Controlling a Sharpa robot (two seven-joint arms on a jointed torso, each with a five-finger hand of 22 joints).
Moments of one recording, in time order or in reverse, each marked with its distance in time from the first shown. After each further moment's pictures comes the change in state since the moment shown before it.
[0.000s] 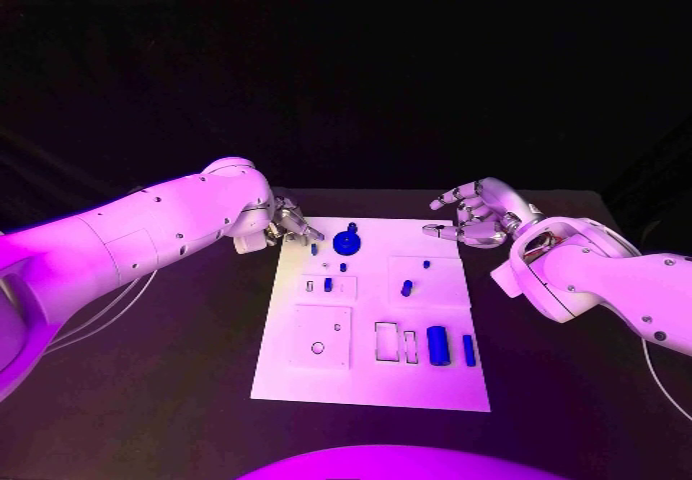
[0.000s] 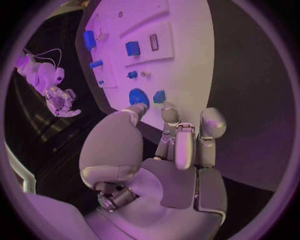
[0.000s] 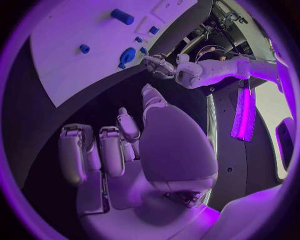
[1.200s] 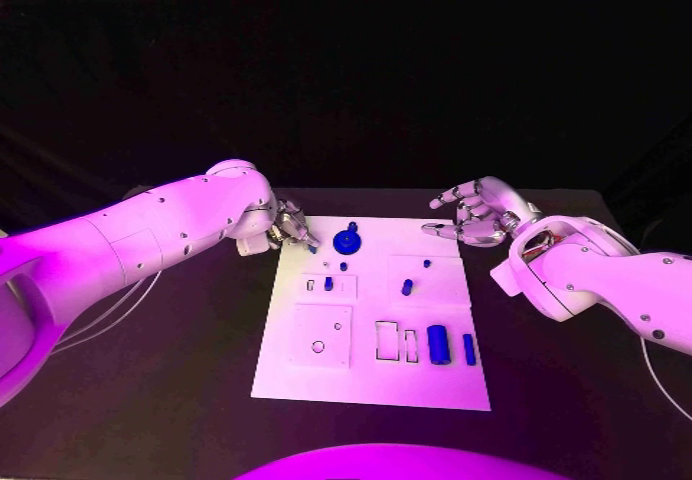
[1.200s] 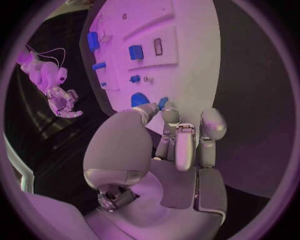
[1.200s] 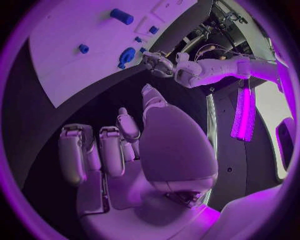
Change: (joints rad) left arm -0.009 0.012 -0.004 -0.022 0.034 0.023 0.023; left_hand 0.222 0.064 0.143 -0.076 -0.004 0.021 -0.025 0.036 -0.001 0.018 -0.018 0.008 -0.006 0.004 -0.011 0.013 0.000 0.000 0.016 -0.016 0.016 0.026; right arm 0.000 0.005 0.000 -0.004 0.000 0.000 0.000; right_hand 0.000 0.000 0.000 0.000 0.000 0.000 0.000 0.004 0.000 0.000 0.000 0.000 0.000 0.000 0.000 0.000 0.001 0.000 0.000 0.000 0.000 0.000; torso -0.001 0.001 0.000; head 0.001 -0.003
